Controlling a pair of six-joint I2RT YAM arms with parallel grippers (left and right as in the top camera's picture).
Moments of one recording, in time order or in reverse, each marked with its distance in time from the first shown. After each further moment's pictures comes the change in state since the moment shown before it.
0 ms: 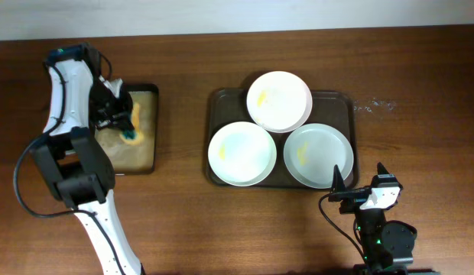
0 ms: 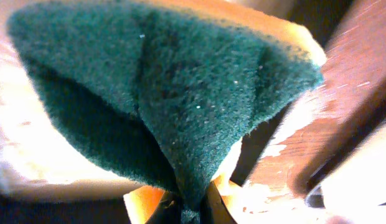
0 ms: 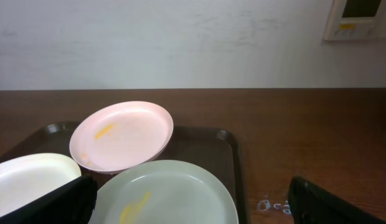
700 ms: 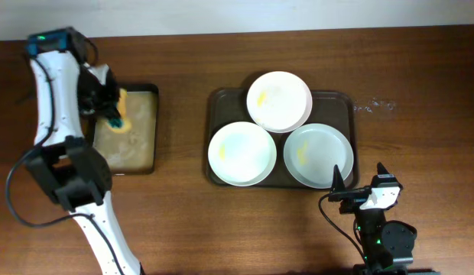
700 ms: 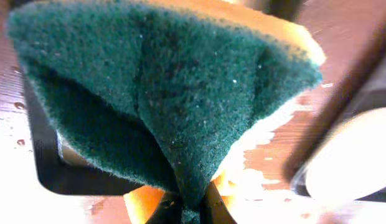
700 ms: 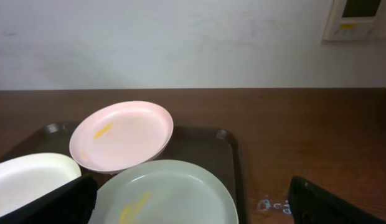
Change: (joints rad) left arm 0.023 -0.032 0.234 -0.153 -0.017 -0.008; right arm 0.000 0.000 0.000 0.000 0.000 0.000
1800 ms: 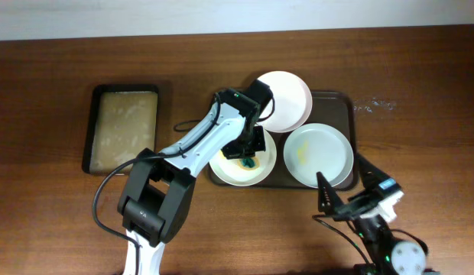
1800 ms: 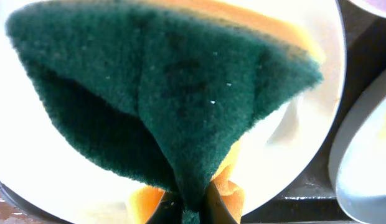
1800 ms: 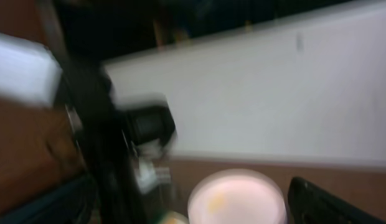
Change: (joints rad) left arm -0.834 -0.196 -0.671 0.607 -0.070 -0.674; right arm 0.000 0.000 0.017 0.359 -0.375 0.256
